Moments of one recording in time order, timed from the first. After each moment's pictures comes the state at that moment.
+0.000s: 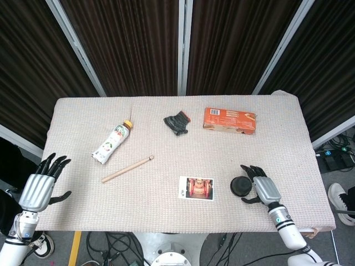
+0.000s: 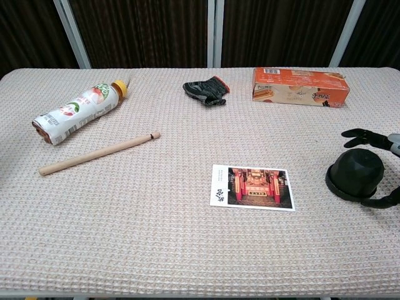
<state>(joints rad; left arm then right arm) -0.18 -1.27 -0.02 -1.48 1.58 1.47 0.03 0.34 -1.51 0.04 -1.29 -1.41 1.03 0.20</state>
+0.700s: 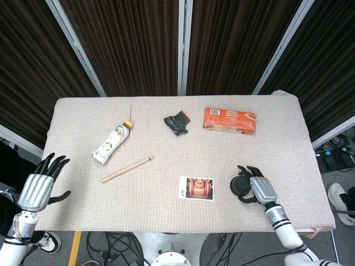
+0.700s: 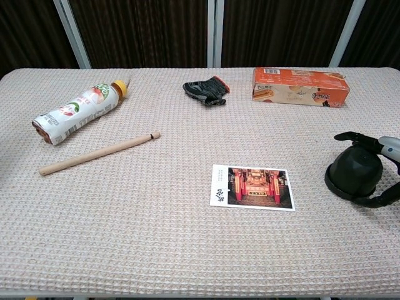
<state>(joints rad) -0.17 -1.27 -0.02 -1.47 1.58 1.47 0.01 0.36 -1.53 0.04 -1.29 -1.39 1.02 0.18</state>
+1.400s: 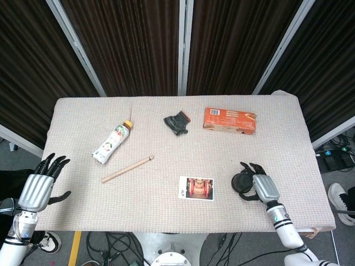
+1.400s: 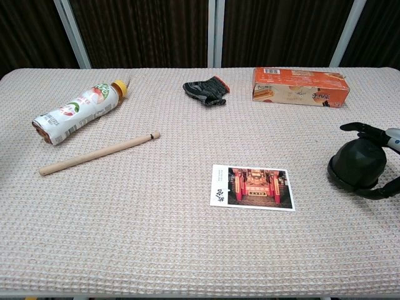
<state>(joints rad) -0.17 -1.27 -0.01 -1.47 1.58 1.47 0.01 0.34 -1.54 0.05 -1.27 -1.41 1.09 0.22</state>
